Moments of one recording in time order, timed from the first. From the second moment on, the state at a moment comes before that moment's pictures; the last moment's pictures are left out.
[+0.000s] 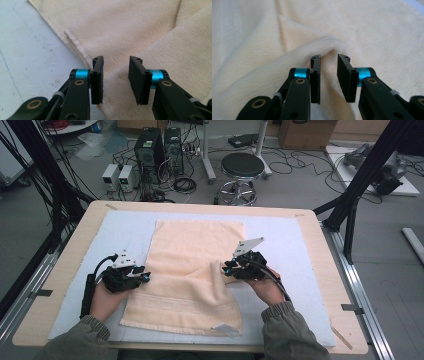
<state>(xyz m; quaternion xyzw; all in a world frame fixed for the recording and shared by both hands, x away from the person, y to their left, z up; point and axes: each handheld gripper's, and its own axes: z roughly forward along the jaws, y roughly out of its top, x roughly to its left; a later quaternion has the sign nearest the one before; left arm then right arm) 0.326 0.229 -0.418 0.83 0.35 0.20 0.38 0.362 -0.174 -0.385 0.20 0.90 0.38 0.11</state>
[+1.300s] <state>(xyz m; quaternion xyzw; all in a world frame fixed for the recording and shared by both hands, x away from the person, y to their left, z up) 0.315 0.225 -0.421 0.85 0.31 0.17 0.38 0.301 -0.213 -0.384 0.18 0.91 0.35 0.08</state>
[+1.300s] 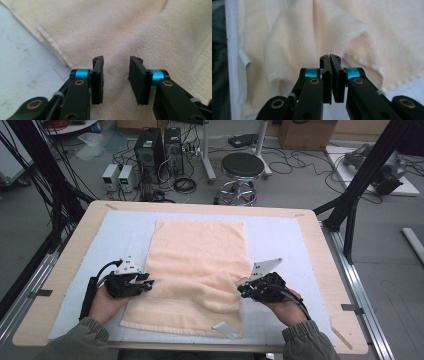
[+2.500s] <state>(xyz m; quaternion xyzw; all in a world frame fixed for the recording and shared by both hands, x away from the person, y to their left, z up) 0.313 0.231 -0.427 0.86 0.29 0.13 0.39 0.351 -0.171 -0.418 0.20 0.90 0.38 0.08</state>
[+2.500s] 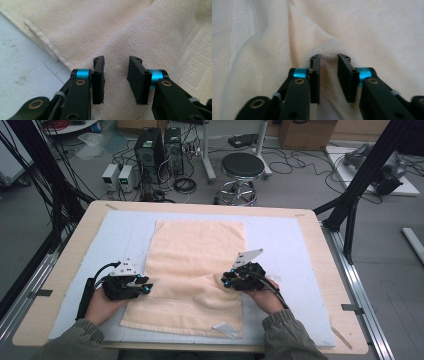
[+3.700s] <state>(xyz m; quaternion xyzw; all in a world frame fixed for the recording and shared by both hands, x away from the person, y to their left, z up) 0.298 0.226 -0.430 0.88 0.24 0.11 0.38 0.306 -0.183 -0.413 0.15 0.91 0.39 0.02</state>
